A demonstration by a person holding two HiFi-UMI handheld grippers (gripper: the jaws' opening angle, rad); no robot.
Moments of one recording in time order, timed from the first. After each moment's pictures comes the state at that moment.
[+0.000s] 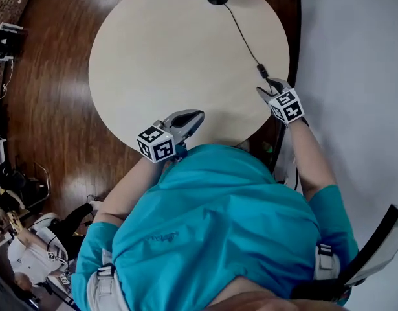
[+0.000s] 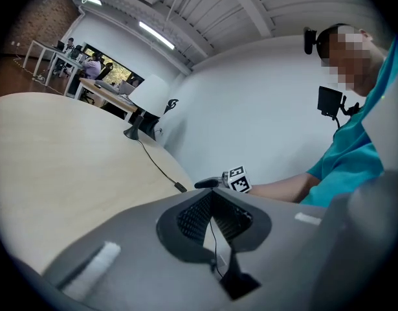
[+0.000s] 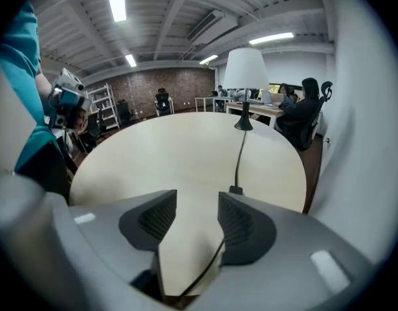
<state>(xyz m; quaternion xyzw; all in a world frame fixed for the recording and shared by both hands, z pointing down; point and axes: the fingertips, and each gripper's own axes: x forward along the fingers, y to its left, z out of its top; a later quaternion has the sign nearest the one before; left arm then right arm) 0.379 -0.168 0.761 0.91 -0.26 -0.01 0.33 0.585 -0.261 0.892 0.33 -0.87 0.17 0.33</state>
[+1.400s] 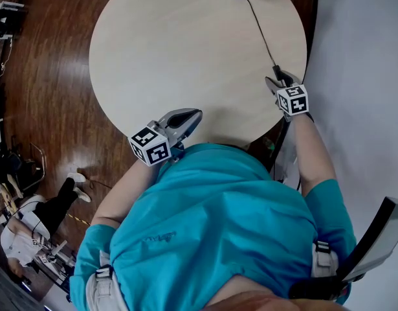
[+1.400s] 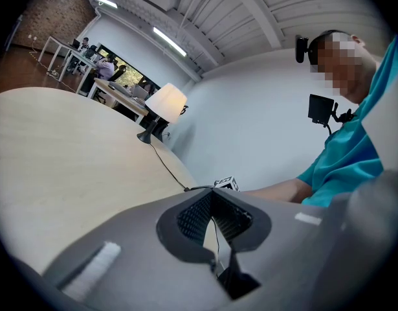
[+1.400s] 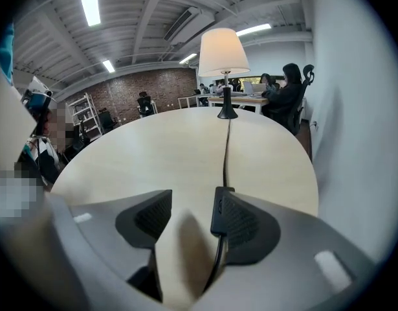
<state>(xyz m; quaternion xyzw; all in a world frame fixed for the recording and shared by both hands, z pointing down) 0.344 -0.146 0.737 0.90 -0.28 -0.05 0.34 0.595 -0.278 0.918 0.40 -0.84 0.22 0.30</state>
